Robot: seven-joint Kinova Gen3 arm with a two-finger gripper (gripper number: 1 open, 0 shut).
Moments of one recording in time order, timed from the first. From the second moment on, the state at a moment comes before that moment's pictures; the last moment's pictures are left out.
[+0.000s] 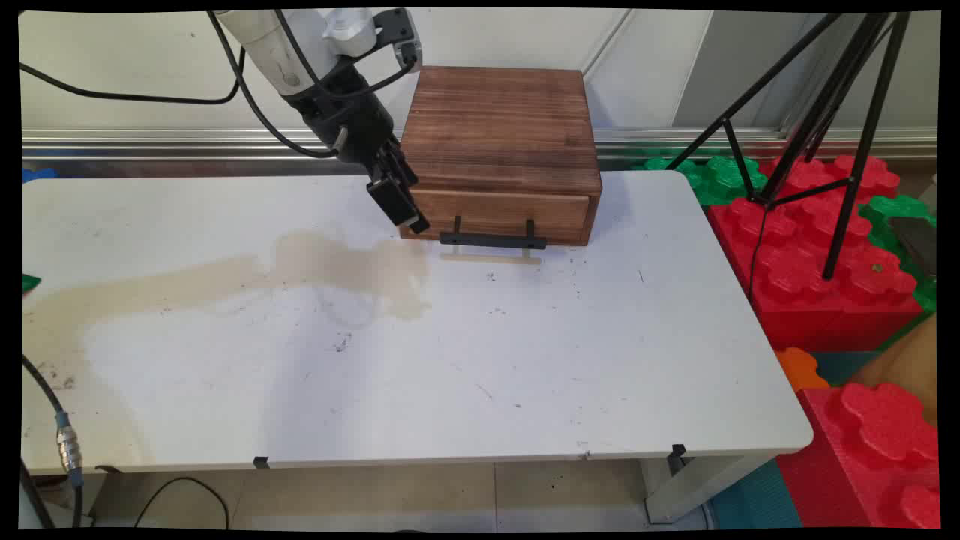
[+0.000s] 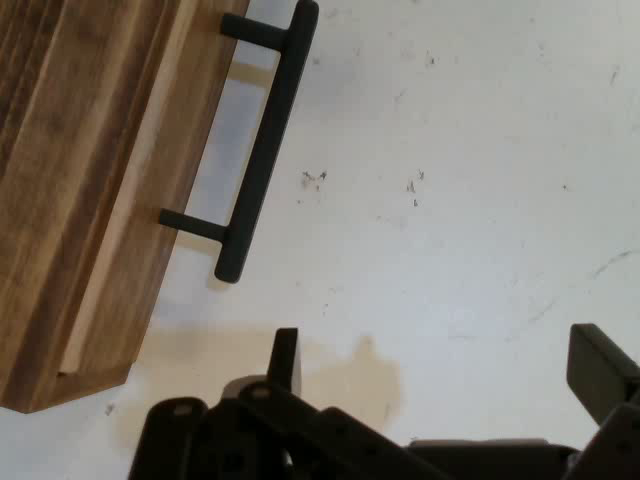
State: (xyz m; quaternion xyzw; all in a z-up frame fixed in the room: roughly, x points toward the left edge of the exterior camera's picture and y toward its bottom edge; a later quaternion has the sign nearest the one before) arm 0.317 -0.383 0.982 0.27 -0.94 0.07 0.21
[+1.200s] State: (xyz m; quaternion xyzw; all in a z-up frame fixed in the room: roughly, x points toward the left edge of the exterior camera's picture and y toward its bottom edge) arm 0.274 -0.429 0.953 0.26 -0.94 0.07 0.21
